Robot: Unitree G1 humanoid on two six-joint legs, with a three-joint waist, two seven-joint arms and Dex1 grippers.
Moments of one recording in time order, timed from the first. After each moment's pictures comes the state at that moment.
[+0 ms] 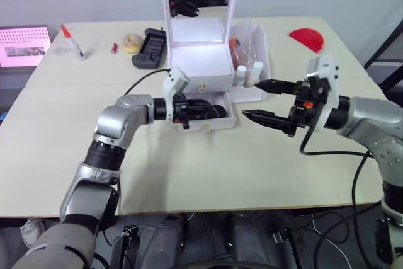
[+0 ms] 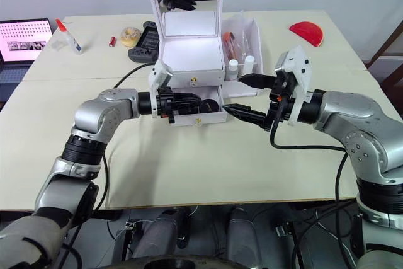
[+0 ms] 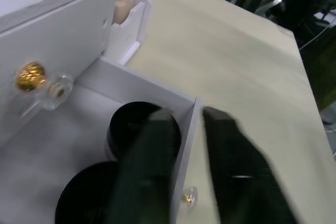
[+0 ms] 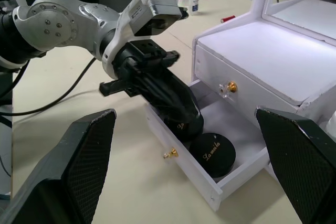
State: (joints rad) left arm -0.78 0.37 -0.15 0.20 -0.42 0.71 -0.98; right arm -0.46 -0.82 -0.18 -0.43 0.81 0.82 0.81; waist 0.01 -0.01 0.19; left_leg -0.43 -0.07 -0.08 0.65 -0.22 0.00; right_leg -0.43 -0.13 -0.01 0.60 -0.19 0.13
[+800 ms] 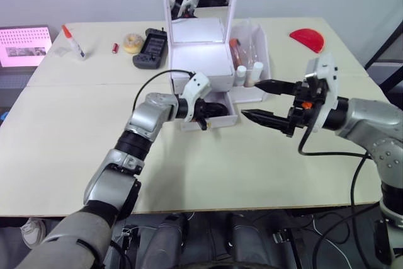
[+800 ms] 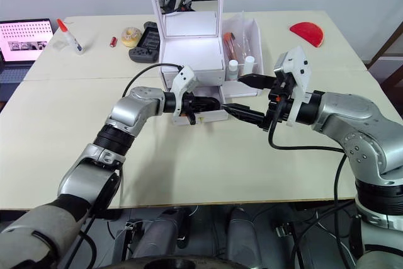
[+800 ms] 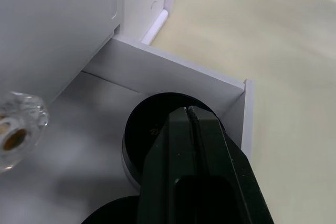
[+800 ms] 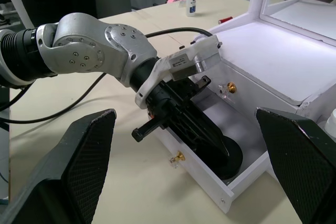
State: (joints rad) left arm -0.91 0.23 -0.25 0.50 -0.18 0.53 -0.91; right arm -0.45 -0.81 -0.18 -0.44 0.82 0.82 0.79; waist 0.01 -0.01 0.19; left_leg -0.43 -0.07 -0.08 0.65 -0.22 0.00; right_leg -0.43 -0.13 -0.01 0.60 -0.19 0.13
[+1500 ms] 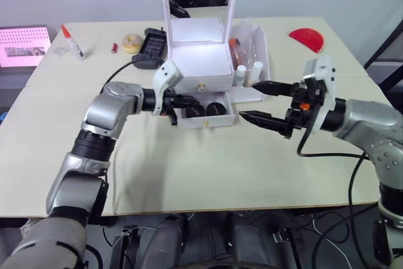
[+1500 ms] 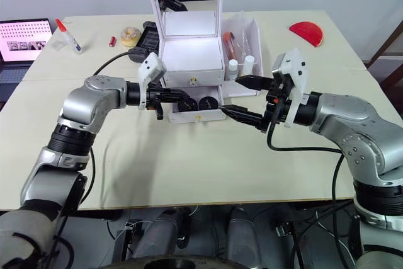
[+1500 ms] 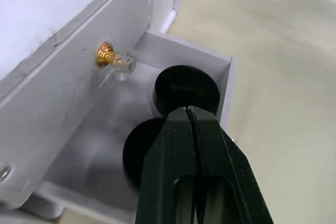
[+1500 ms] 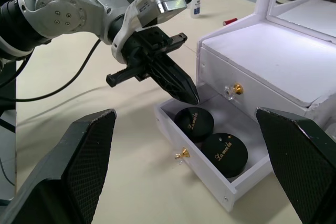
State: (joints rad) left arm -0.84 0.51 -0.17 0.22 -0.29 0.67 -1.07; right arm -0.45 -0.80 -0.17 -0.45 0.83 0.82 0.79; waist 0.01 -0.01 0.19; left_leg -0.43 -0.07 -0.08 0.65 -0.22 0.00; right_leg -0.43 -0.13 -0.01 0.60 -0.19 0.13
